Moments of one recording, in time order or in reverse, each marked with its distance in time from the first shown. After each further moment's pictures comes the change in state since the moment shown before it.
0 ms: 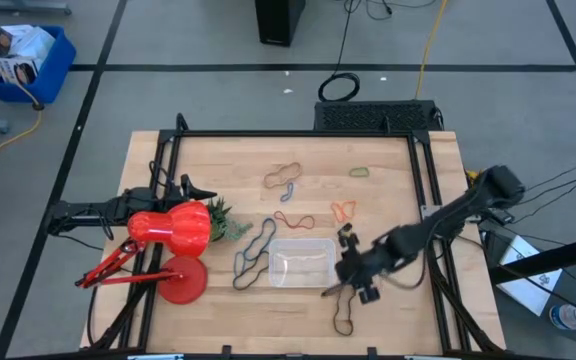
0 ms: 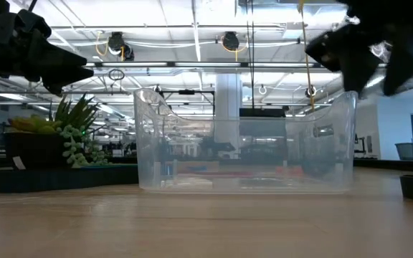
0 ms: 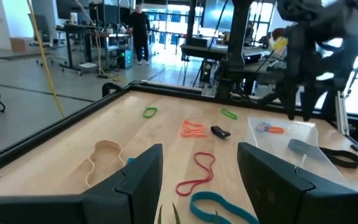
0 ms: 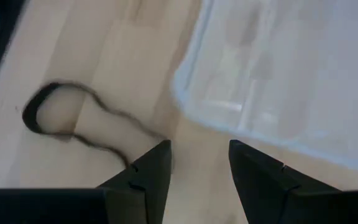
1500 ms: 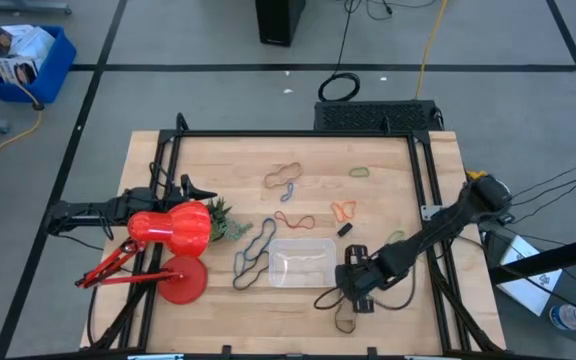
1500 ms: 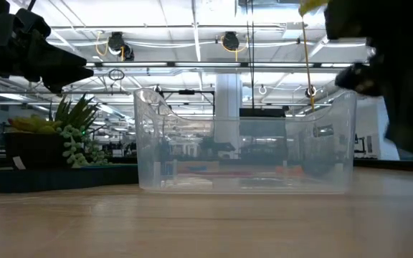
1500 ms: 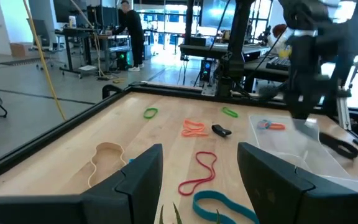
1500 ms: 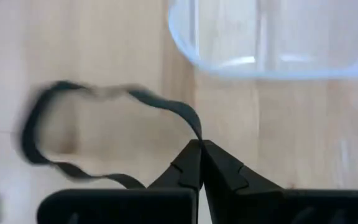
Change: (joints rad) left arm 0.000 0.000 0.000 -0.004 0.002 0.030; right arm 0.053 0.070 -0.005 -0.035 -0.002 0.364
